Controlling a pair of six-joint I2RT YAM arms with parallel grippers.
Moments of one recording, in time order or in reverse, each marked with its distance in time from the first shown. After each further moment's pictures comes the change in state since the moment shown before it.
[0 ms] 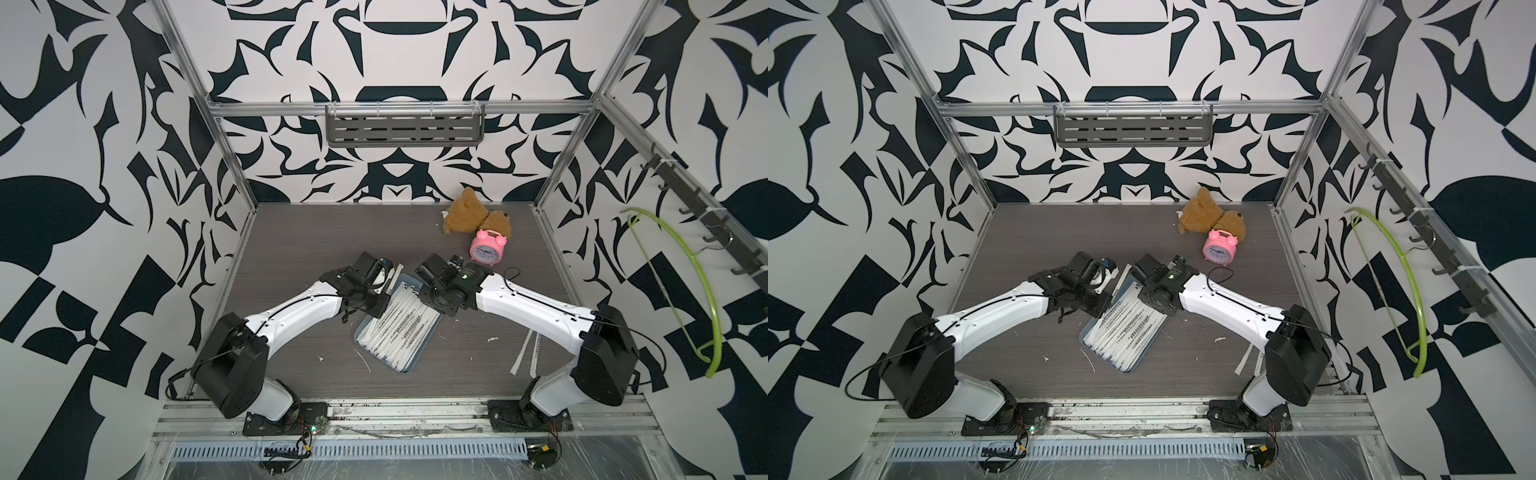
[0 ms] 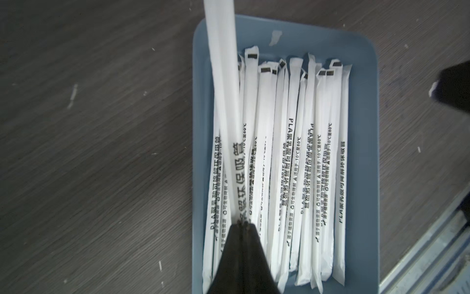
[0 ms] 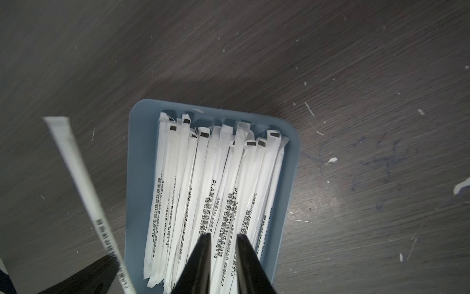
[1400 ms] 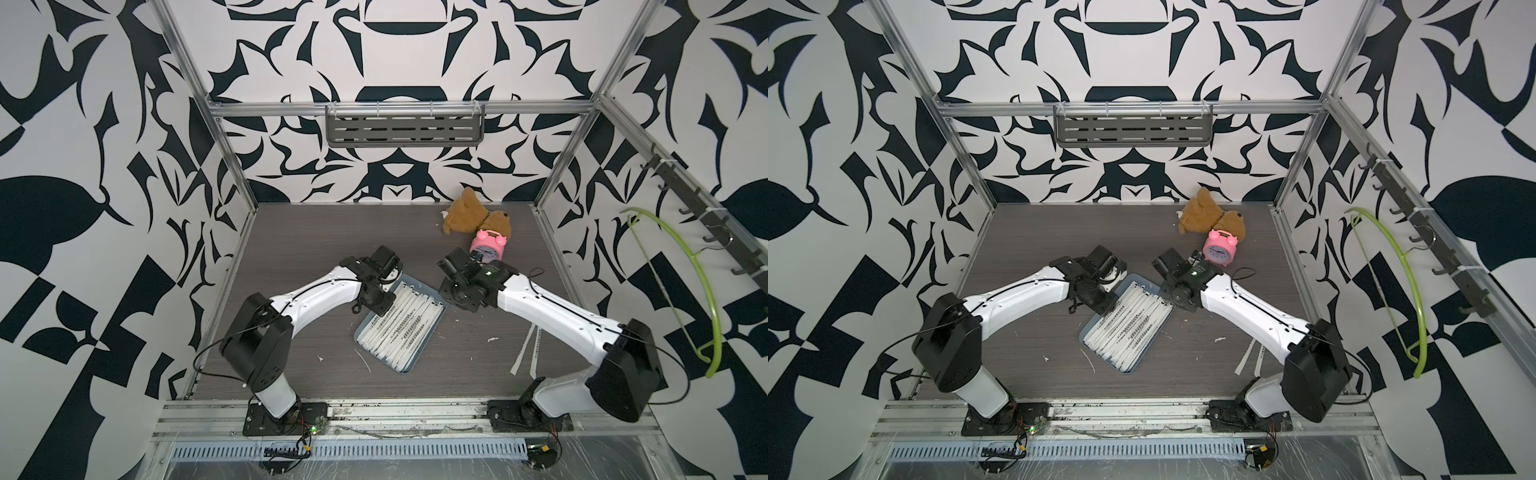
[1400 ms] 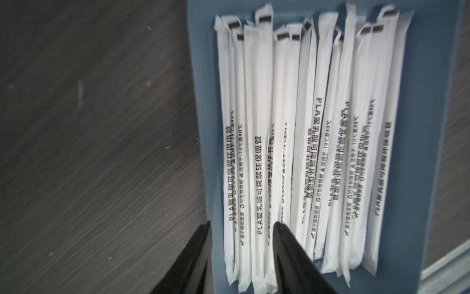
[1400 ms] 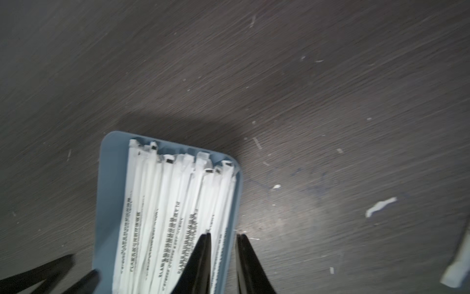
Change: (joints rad) left arm -0.003 0.056 0.186 -0.205 -0.134 0.074; right arm -0.184 -0.153 -0.099 -0.072 0.005 -0.208
